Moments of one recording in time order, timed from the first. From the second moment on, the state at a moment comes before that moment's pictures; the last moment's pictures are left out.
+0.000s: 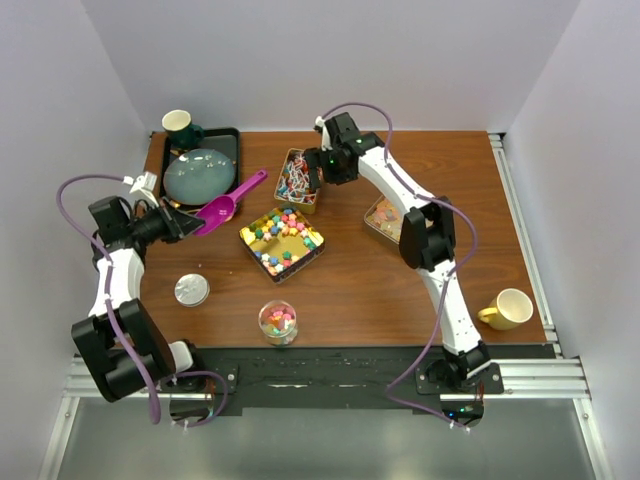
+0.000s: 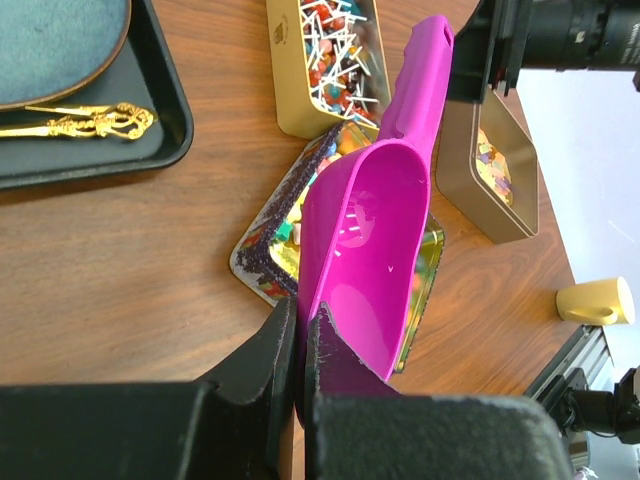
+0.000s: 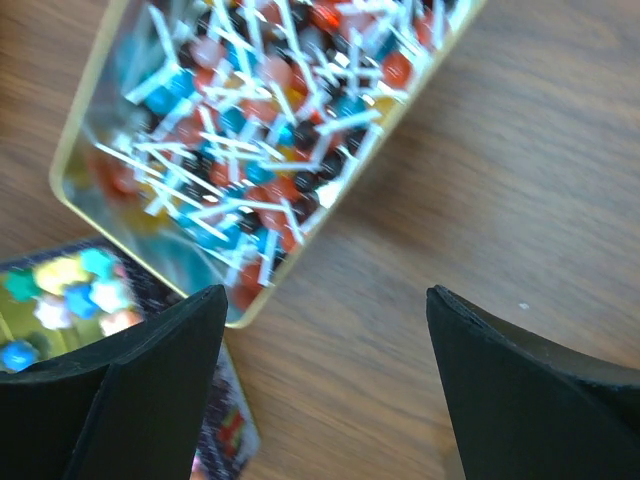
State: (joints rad) left arm 0.47 1.27 0.78 -0.15 1.00 -0.18; right arm 0.50 2.48 2.39 -0.85 -0.11 0.19
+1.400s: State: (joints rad) left arm 0.51 1.21 0.70 -0.13 0.98 -0.18; right arm 0.34 2.46 2.22 -0.88 0.03 -0.15
